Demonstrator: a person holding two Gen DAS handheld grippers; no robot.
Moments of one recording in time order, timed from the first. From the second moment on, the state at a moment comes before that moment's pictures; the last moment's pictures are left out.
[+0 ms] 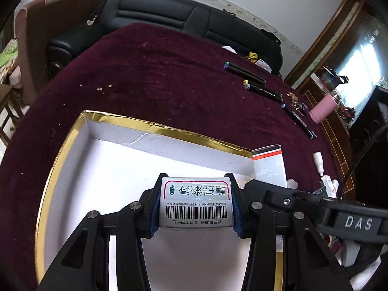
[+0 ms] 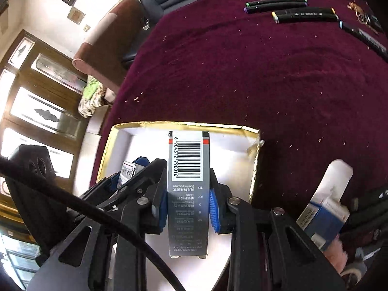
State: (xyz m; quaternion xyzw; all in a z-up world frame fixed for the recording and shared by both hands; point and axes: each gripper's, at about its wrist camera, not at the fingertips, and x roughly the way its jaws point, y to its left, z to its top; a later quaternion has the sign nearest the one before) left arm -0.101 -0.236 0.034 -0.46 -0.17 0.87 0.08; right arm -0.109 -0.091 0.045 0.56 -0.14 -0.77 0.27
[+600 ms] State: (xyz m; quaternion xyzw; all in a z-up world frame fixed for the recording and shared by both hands) left arm -0.114 -0.239 0.033 -0.46 -0.18 0.87 0.06; right arm -0.103 -0.070 0.063 0.52 -0.13 -0.81 0.24
